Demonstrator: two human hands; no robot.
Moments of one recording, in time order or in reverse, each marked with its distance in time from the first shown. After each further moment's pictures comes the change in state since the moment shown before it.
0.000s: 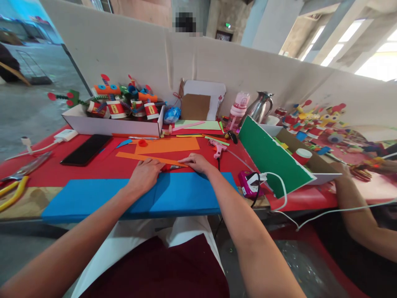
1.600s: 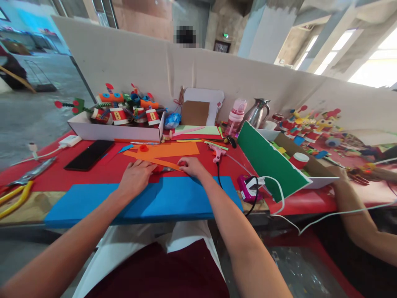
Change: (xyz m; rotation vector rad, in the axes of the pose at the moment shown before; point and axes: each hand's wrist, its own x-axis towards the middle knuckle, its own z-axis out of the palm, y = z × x) left_hand -0.009 -0.022 -0.002 0.045 0.085 -0.056; right_hand 0.010 -0.028 0.009 -0.034 0.122 0.166
